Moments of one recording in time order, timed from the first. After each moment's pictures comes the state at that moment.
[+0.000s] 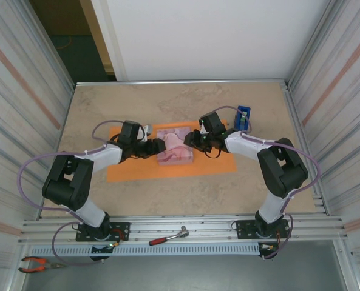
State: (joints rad) left arm -0.37 1.59 0.79 -0.04 0.53 -0.60; right arm 0.55 1.75 1.04 -0.16 -0.33 0.83
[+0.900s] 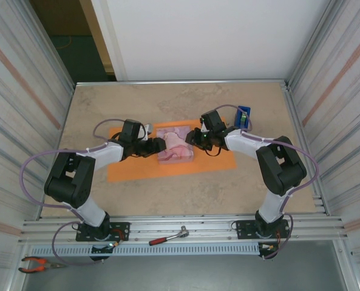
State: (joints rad) left arm -0.37 1.63 0.82 -0.05 0.52 -0.59; right arm 0.53 1.77 1.07 -0.18 -0.32 0.83
